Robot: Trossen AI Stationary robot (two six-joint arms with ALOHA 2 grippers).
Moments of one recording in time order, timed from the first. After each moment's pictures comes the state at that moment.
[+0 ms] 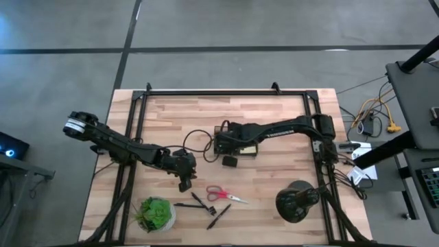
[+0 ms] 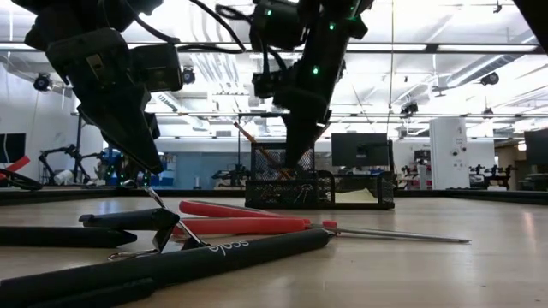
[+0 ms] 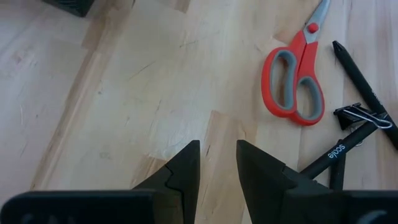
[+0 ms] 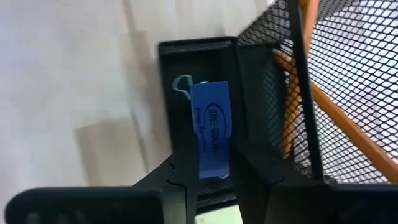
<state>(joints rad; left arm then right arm) -0.28 1.36 0.63 -0.14 -0.09 -0.60 -0.01 2.01 1.53 -0.77 0.22 0.16</state>
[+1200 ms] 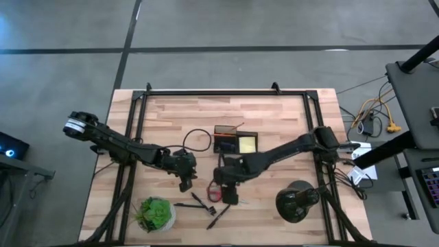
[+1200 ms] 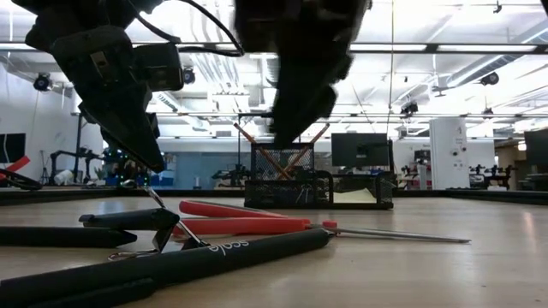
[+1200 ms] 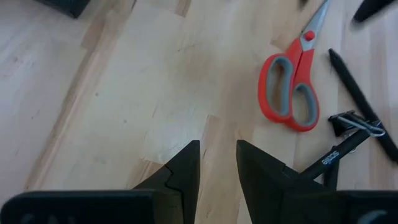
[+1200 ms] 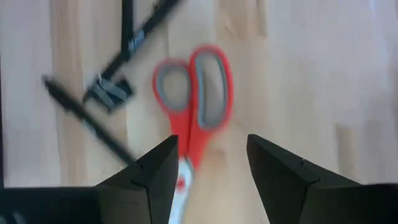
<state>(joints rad) -0.28 1.36 0.63 -0.12 -0.09 -0.62 0.27 2.04 1.56 -0.63 -0.03 0.42</state>
